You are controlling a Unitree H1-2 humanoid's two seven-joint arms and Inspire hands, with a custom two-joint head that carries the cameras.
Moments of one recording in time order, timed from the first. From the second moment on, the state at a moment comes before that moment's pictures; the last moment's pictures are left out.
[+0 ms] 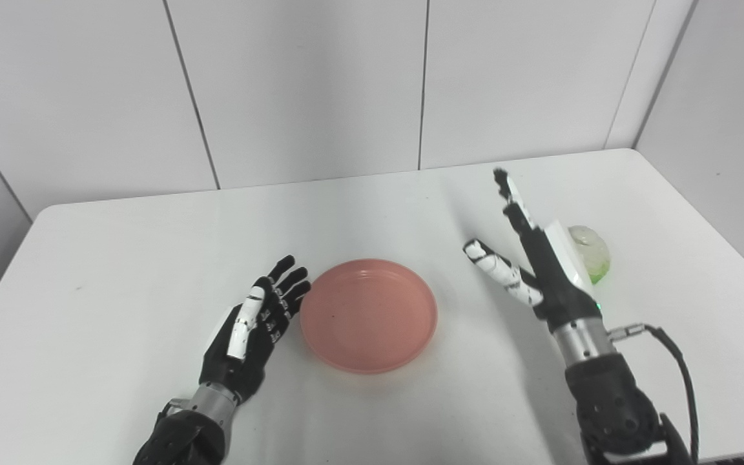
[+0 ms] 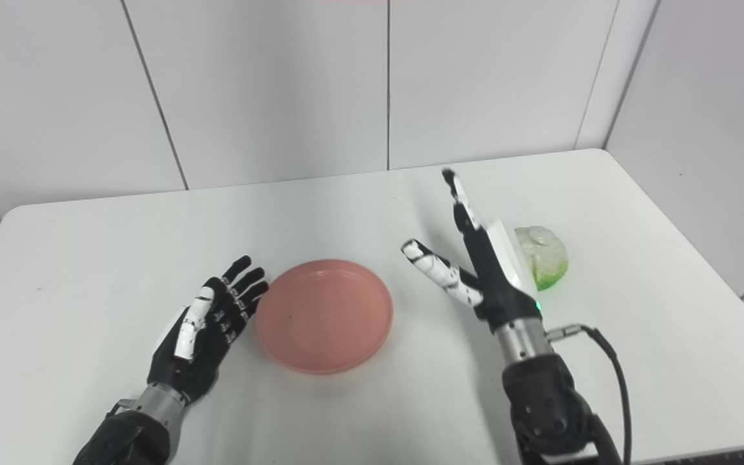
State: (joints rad) left arm -0.19 0.09 -0.04 0.13 -0.30 0.14 -0.31; right arm -0.19 -0.19 0.05 -0.35 -0.43 0.13 0.01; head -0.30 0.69
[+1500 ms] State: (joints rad) left arm -0.31 0.15 0.04 0.39 -0.35 -0.01 -0.47; right arm -0.31 -0.50 -0.11 -0.05 -0.52 0.24 0.11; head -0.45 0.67
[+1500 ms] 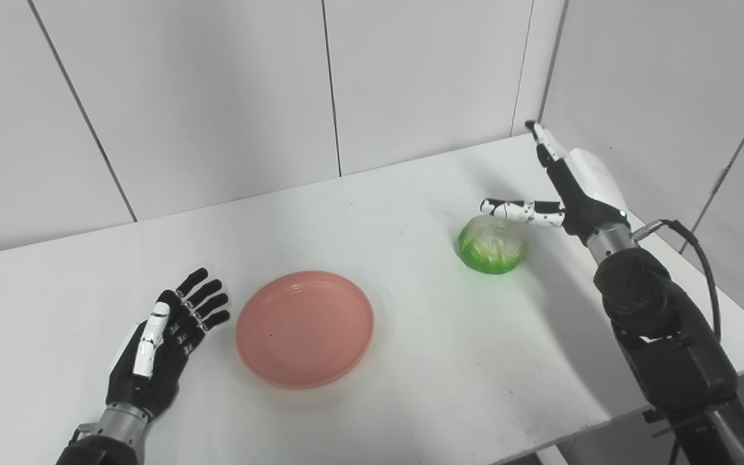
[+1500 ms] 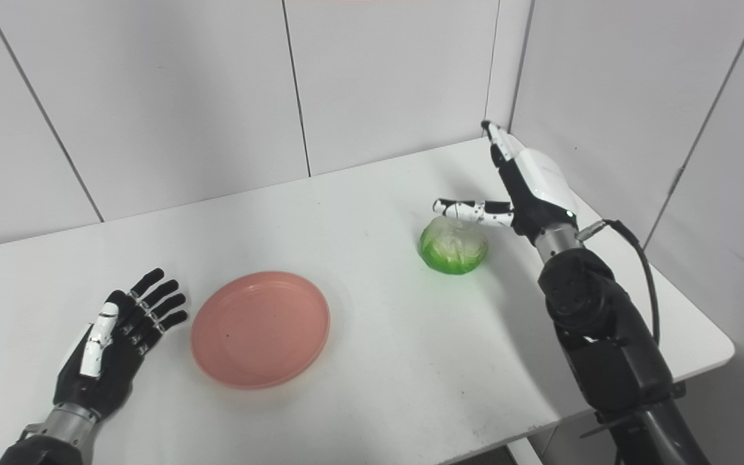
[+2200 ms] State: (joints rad) left arm -0.30 0.17 0.04 0.37 -0.35 -0.01 -0.47; right arm -0.34 -0.55 -0.05 0.11 -0.44 0.24 0.19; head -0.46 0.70
